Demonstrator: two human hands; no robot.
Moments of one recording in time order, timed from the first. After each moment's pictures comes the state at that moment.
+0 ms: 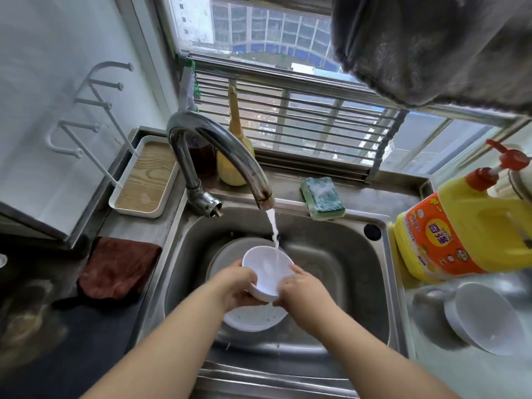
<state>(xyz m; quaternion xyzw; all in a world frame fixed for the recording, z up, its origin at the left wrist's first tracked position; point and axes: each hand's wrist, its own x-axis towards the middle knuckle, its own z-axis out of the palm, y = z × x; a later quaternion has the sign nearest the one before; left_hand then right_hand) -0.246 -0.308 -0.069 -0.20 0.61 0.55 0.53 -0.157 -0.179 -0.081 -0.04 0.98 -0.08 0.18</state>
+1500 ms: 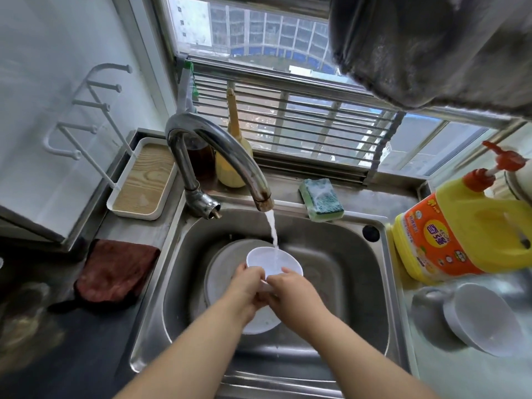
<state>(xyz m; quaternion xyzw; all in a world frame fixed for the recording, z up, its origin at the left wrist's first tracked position) -0.232 -0.292 -0.060 -0.26 0.60 0.59 0.47 -0.159 -0.192 -0.073 0.06 0.97 -0.20 0.14</state>
